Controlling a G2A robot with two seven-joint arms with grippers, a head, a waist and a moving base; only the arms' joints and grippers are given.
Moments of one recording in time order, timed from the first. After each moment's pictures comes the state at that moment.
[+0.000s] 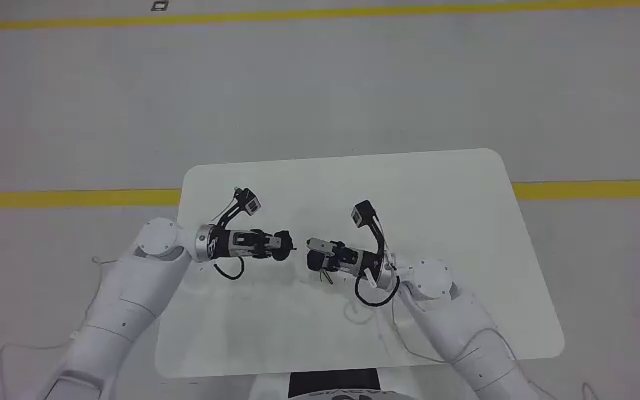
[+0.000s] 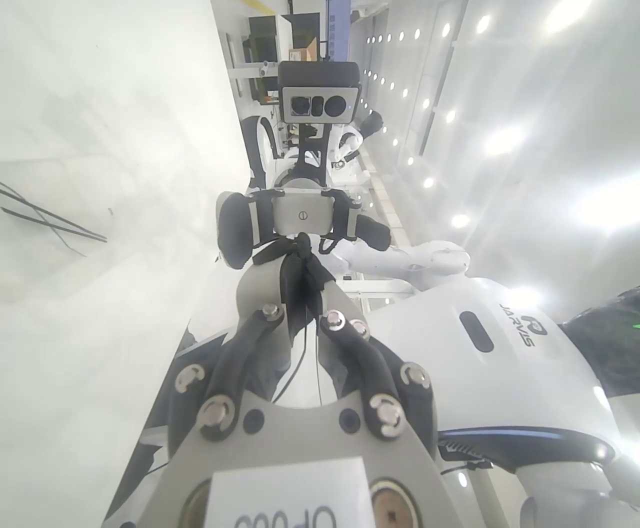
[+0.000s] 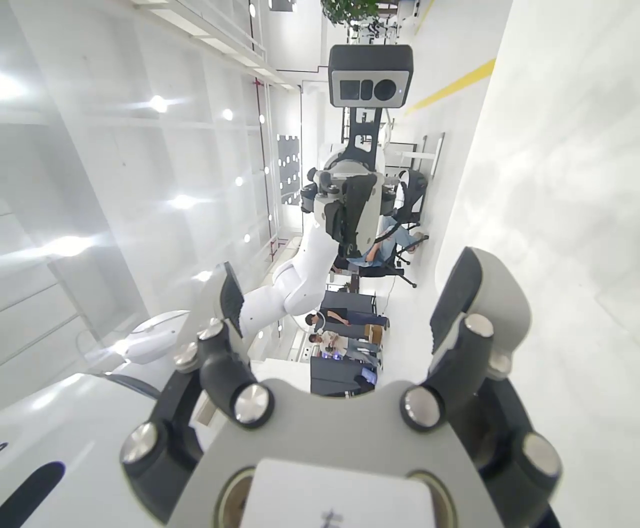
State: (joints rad) left arm 1.16 -1.00 -1.09 -1.25 -0.64 -0.34 -1.39; right arm -1.42 -1.31 1.07 -1.50 0.26 -0.27 0.85
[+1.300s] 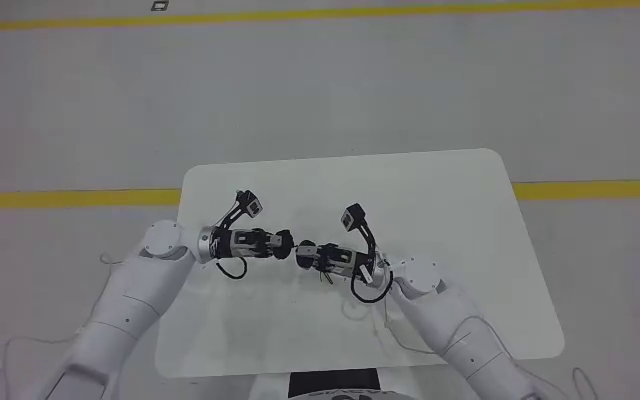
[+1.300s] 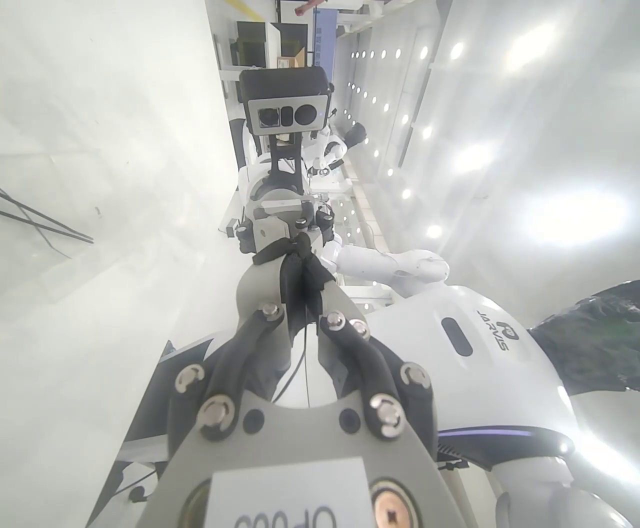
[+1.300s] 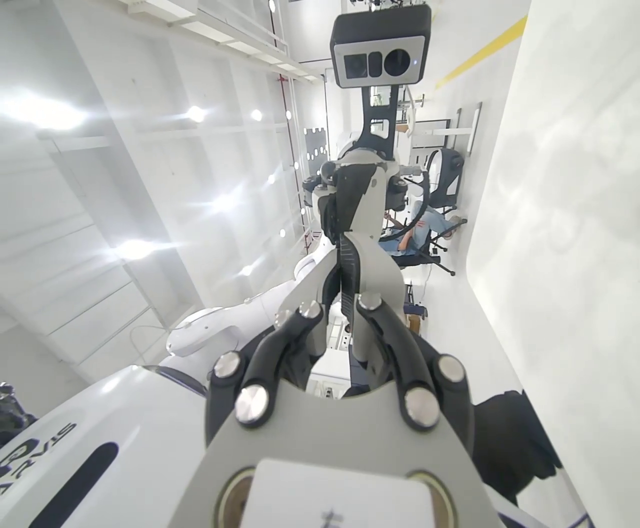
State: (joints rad) left arm 1.13 -1.01 -1.03 -1.17 -0.73 -0.34 -1.39; right arm -1.33 -1.32 0.97 -1.33 0.45 -0.32 0.90
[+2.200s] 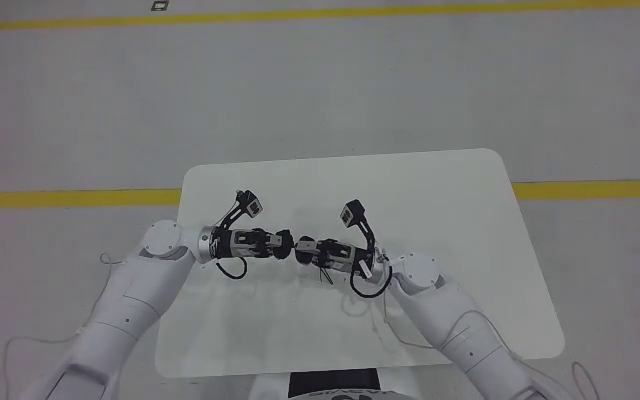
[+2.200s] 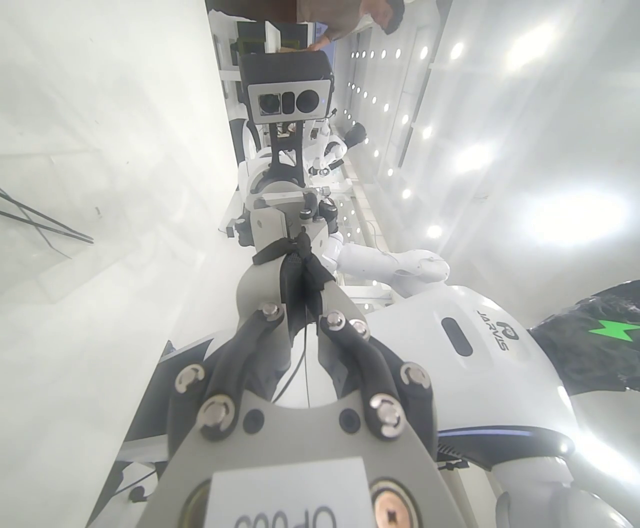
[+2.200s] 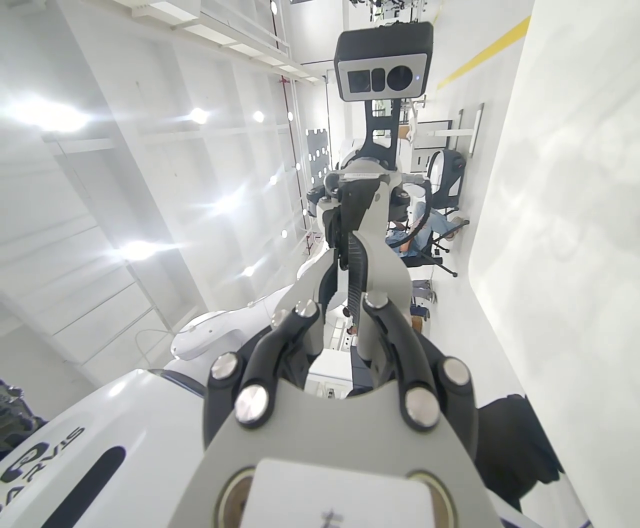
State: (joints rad) left arm 1.13 -1.01 -1.03 -1.17 -0.73 -0.34 -1.39; right arm -1.29 -1.32 0.95 -1.30 0.47 -0.32 0.90
